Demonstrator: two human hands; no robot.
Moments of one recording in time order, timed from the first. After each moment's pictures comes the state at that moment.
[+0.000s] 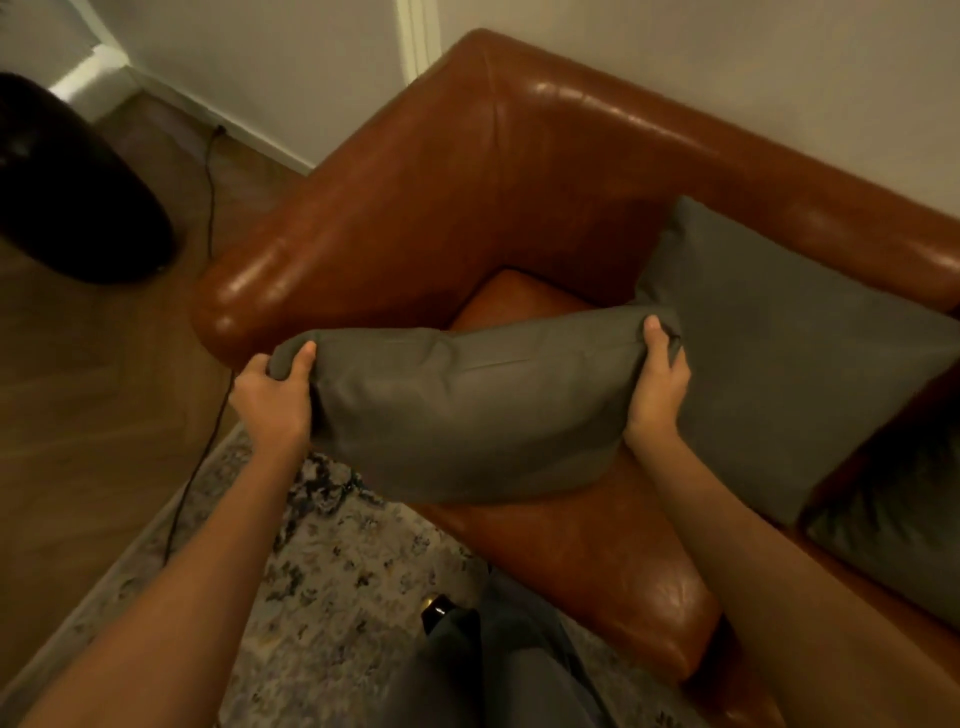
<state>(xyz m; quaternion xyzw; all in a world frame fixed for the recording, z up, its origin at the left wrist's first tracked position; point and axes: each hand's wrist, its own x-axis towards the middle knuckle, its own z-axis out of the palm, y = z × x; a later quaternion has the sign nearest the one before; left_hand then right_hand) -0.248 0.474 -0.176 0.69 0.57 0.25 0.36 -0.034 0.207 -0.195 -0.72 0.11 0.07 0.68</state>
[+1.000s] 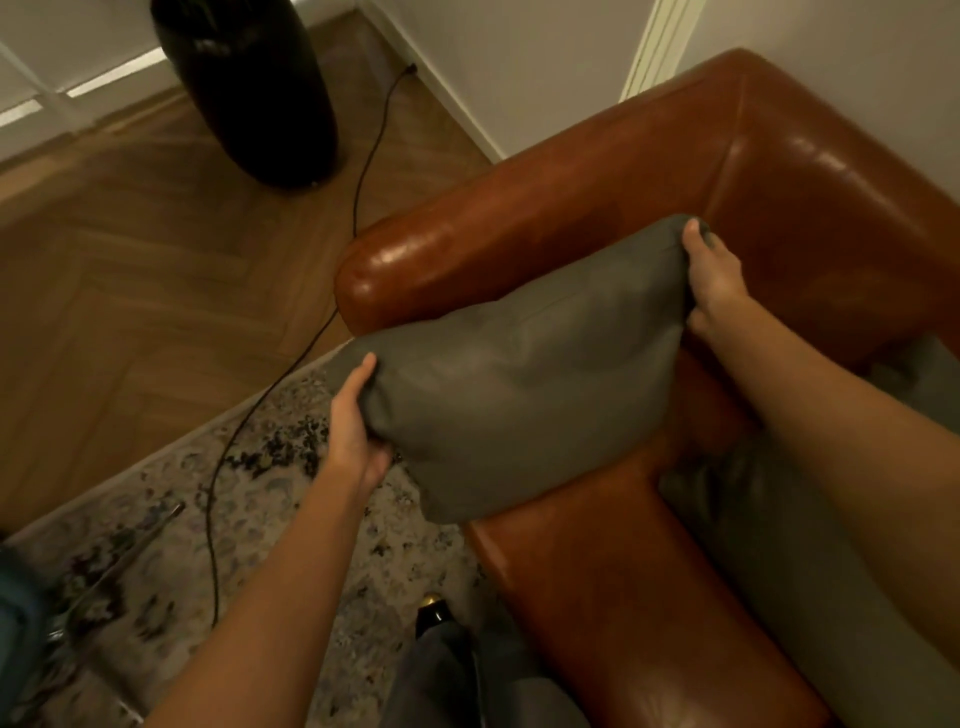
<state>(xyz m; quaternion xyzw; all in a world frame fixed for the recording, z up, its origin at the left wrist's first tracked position) -0.270 0.493 -0.201 0.17 0.50 0.32 0.78 0.088 0.451 -0.181 -0.76 -0.07 0.31 0.57</state>
